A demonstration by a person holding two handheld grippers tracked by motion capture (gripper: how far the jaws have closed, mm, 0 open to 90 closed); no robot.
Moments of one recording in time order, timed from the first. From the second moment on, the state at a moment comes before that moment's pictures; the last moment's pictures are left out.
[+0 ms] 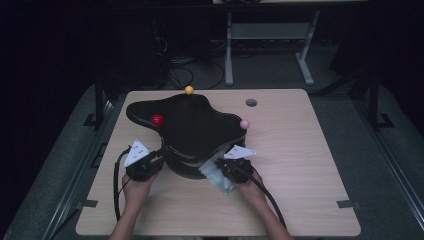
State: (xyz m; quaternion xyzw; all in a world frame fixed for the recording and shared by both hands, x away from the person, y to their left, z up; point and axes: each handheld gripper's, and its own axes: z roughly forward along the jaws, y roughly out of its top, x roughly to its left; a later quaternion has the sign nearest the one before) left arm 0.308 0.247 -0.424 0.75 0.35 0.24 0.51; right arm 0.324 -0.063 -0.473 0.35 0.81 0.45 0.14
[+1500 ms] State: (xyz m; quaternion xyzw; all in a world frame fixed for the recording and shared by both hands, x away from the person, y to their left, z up) left arm 0.311 0.249 -0.424 0.75 0.36 0.23 0.51; right arm 0.348 -0.093 -0.474 0.39 0.79 0.44 0.16
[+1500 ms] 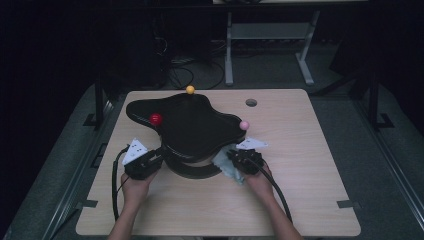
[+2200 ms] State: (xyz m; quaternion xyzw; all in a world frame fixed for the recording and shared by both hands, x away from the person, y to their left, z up) left arm 0.311 0.246 -0.424 0.75 0.35 0.23 0.51; right arm 0.344 -0.078 -0.474 0.37 0.80 0.45 0.14
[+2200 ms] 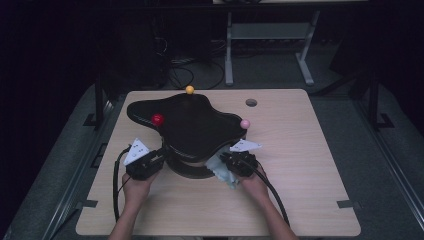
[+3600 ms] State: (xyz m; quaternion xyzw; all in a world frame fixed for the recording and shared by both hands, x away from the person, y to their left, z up) left arm 0.313 0.246 -0.424 0.75 0.35 0.23 0.52; right arm 0.331 -0.064 -0.474 0.37 0.80 0.43 0.17
